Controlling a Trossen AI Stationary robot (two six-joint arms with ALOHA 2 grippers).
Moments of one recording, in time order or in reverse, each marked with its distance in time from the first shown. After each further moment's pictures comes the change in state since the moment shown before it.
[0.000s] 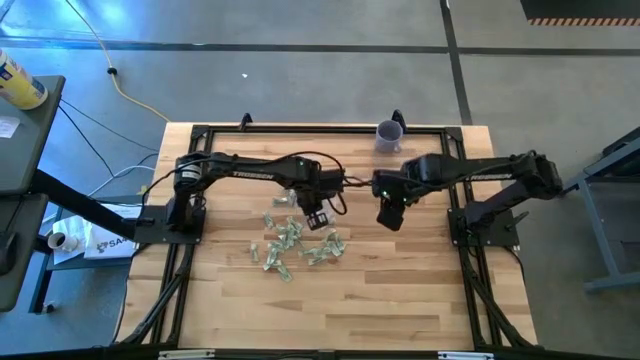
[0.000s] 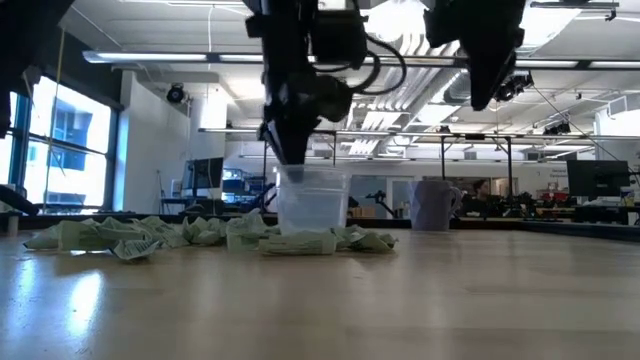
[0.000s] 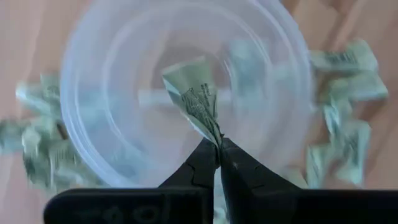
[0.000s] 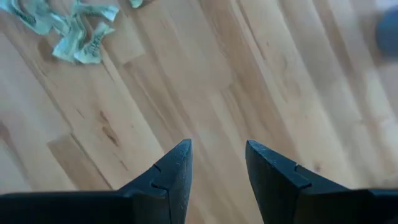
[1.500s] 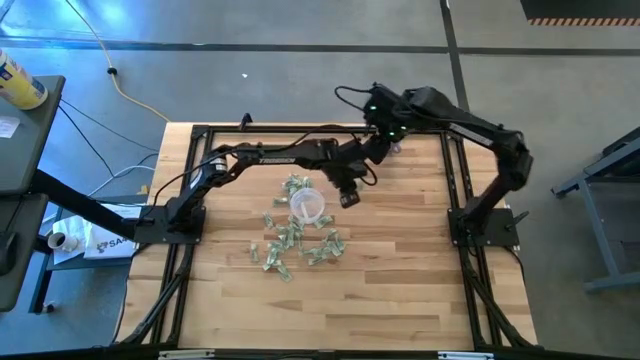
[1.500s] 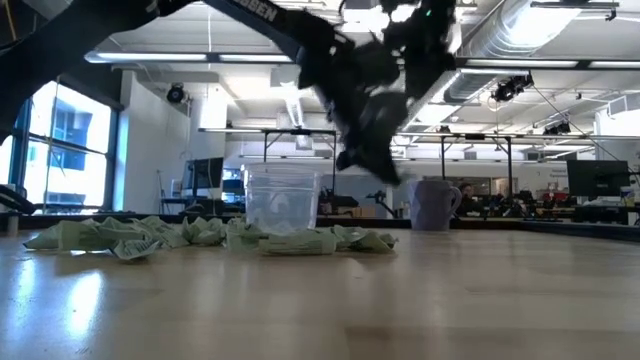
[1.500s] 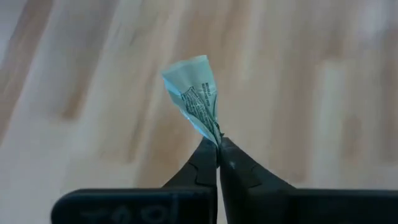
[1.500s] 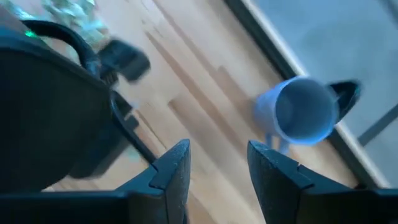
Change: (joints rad) left arm 0.133 0.232 0.274 0.337 0.250 0.174; right arm -0.467 0.229 0.473 -0.094 0.032 -0.341
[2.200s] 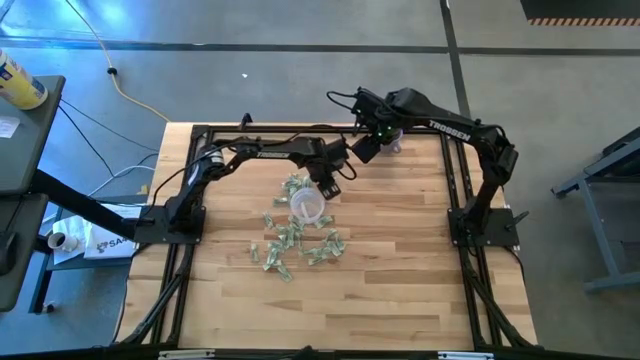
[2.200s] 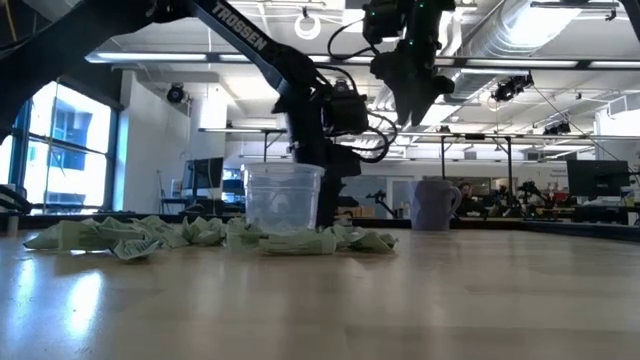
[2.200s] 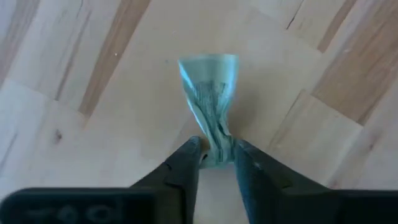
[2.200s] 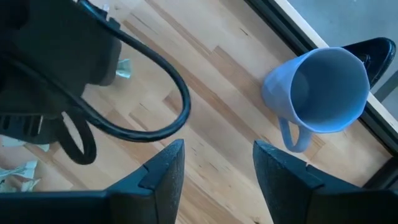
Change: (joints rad) left arm 0.105 -0.006 -0.214 -0.082 -0.276 -0.072; right arm -0.027 0.130 -0.002 0.015 -0.040 0.166
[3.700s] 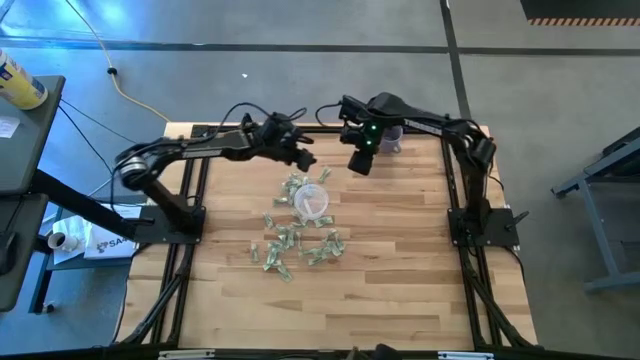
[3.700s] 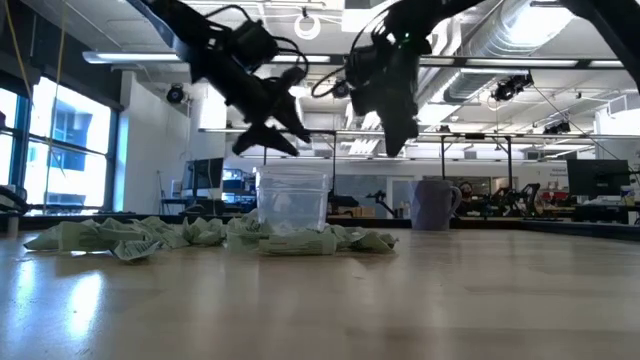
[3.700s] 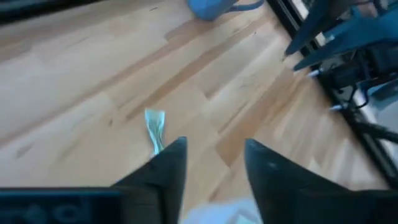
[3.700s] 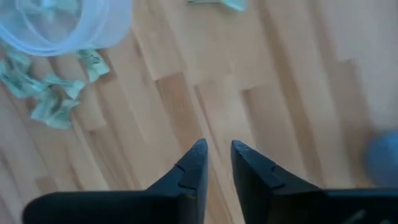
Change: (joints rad) left arm 0.145 -0.651 -0.655 0.629 0.225 -0.405; right arm -0.040 0.175 0.000 0.040 -0.348 -0.463
